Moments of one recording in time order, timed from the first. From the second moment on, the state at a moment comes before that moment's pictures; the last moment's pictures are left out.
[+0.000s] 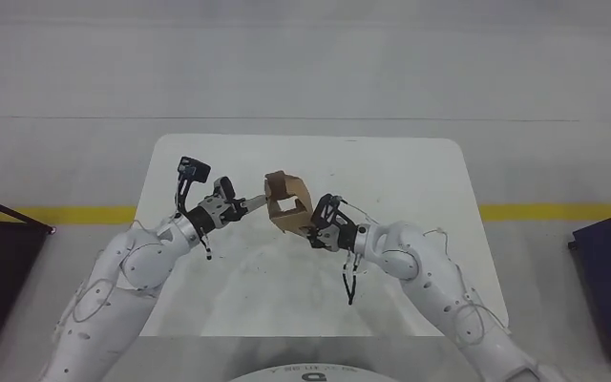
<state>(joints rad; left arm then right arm) 1.52 -1.08 -1.30 -1.82 0.57 -0.30 -0.46 -1.32 -1.07 0.97 -1.59 -0.94 -0.62 0.34</state>
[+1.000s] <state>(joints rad) 1.43 -1.09 -1.20 -1.71 0.33 -0.34 -0.58 -1.32 -1.07 0.96 -1.60 -0.99 -0.58 0.34</state>
